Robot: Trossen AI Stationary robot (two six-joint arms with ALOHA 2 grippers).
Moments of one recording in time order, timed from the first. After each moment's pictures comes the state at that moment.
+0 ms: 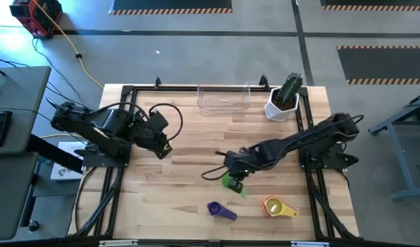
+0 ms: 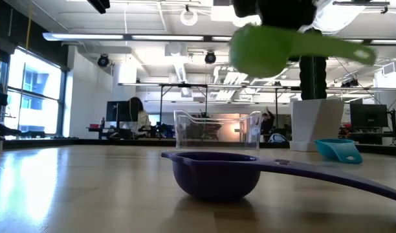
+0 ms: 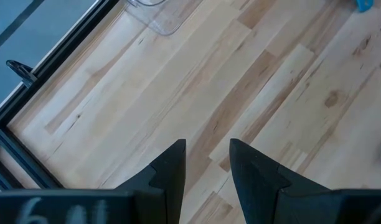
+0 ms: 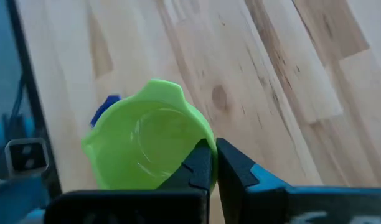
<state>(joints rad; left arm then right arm) -0.29 1.36 1.57 -1.50 -0.50 -0.89 0.30 1.66 1.26 -0.64 0.02 0.69</state>
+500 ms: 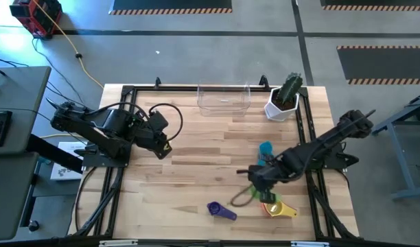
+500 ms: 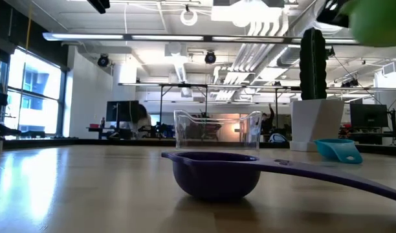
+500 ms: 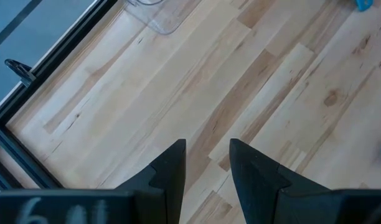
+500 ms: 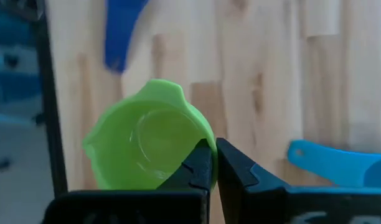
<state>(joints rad) -0.29 1.36 1.57 -1.50 -0.50 -0.89 0.51 1.49 1.26 -1.00 0.05 0.59</state>
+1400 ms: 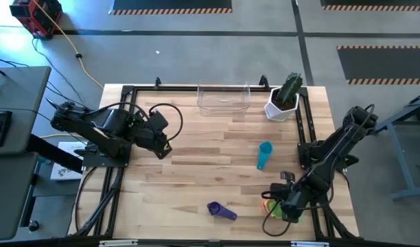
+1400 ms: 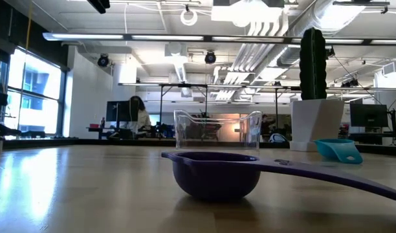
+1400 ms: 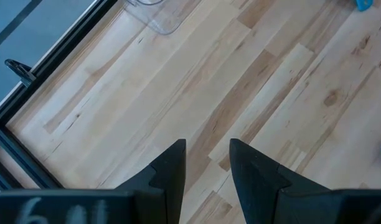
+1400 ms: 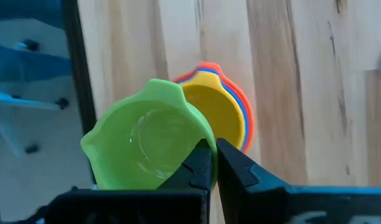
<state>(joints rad) -0.29 1.36 1.57 -1.50 -0.50 -0.89 0.86 1.40 1.03 -0.88 0.08 0.99</state>
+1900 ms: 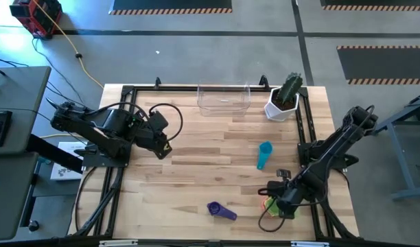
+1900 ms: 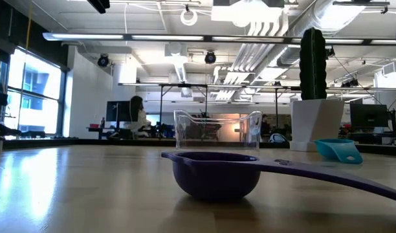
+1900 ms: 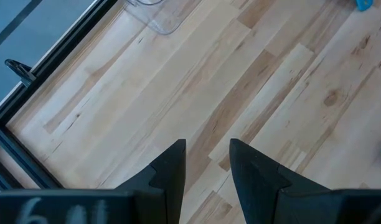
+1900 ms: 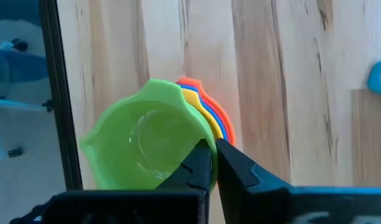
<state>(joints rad) -0.29 1.36 1.57 -1.50 -0.50 -0.89 0.82 1.40 0.98 -0.83 0.10 0.91</state>
